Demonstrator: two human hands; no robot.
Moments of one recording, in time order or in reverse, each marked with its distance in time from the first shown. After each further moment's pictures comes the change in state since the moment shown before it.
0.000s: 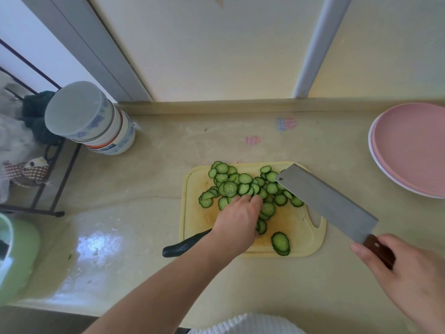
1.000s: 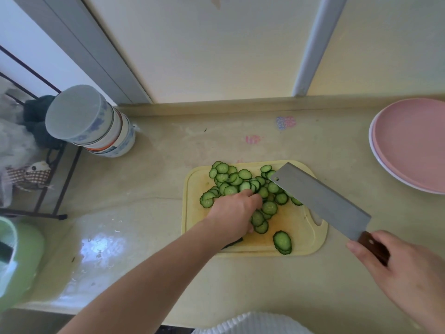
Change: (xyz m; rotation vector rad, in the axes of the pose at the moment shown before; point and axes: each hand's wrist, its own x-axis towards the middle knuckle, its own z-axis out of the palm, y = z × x) left_hand 0.012 -0.015 -0.019 0.143 -0.119 0.097; right_hand 0.002 -0.005 0.007 -0.004 -0.003 -0.063
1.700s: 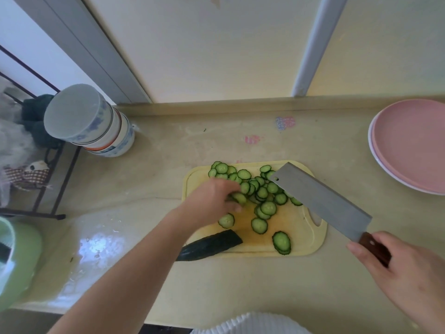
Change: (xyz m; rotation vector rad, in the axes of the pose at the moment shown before) left_hand -0.010 -0.039 -0.026 -0.340 0.094 -0.066; right_hand -0.001 0.000 -0.001 0.024 0.018 0.008
